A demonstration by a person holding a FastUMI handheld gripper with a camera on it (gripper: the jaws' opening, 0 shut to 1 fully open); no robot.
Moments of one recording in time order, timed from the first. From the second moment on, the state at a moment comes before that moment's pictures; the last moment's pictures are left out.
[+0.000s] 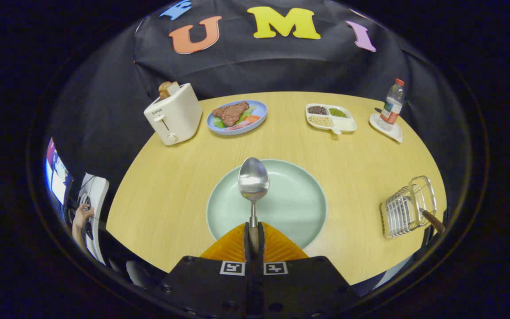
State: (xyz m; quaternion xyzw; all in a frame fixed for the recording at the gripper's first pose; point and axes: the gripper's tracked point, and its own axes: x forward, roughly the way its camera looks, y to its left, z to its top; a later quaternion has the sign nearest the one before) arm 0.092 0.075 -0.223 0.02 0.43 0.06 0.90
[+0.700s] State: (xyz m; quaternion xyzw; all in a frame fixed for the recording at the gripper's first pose) arm 0.062 -0.095 -0.145 0.05 0.33 -0.01 0.94
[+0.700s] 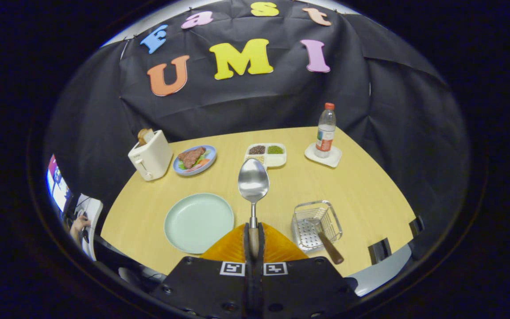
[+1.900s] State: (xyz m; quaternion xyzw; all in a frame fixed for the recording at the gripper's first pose) arm 0.050 -0.159 -0.186 0.07 0.37 -0.05 0.93
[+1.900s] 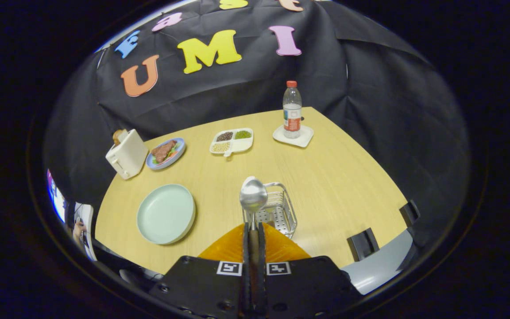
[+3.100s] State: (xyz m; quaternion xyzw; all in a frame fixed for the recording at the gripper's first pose) arm 0.042 -0.140 -0.130 0.07 0.26 -0.04 0.96
